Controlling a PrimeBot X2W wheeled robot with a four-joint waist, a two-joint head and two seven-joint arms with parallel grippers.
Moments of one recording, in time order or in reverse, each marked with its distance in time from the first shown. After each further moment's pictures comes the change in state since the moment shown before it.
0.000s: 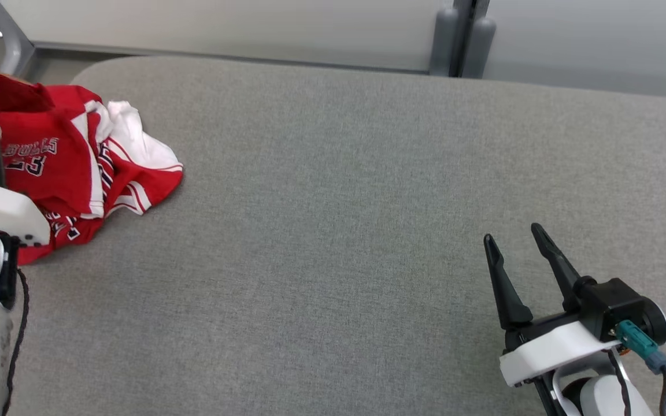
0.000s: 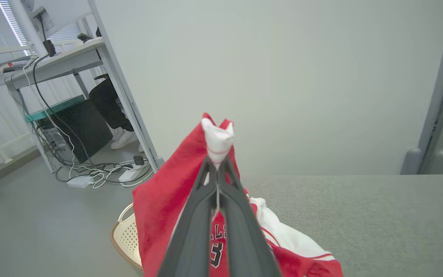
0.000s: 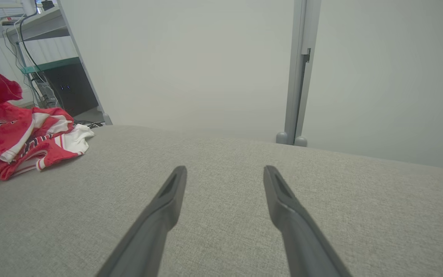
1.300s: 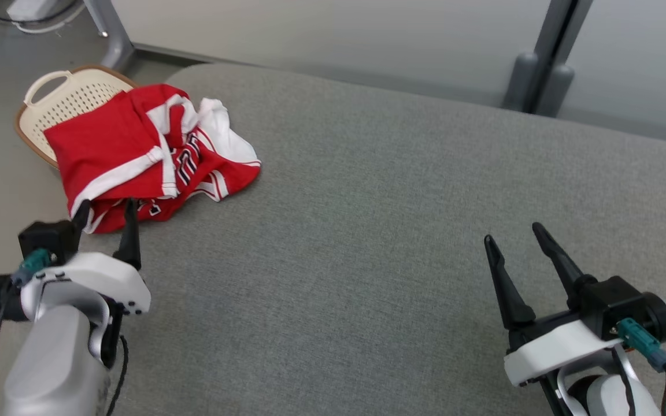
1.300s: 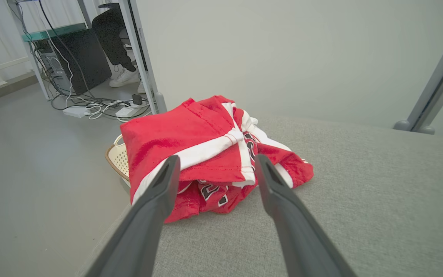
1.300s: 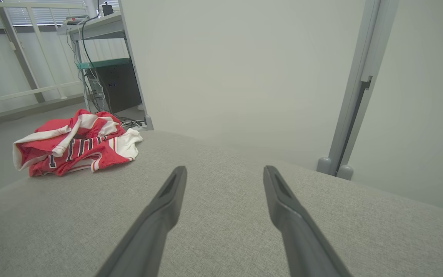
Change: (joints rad) left arm 0.199 -0.206 0.002 -0.015 0.004 0.003 0.026; right arm 0.028 -0.012 0.006 -0.053 -0.024 0.000 0.047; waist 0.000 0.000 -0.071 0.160
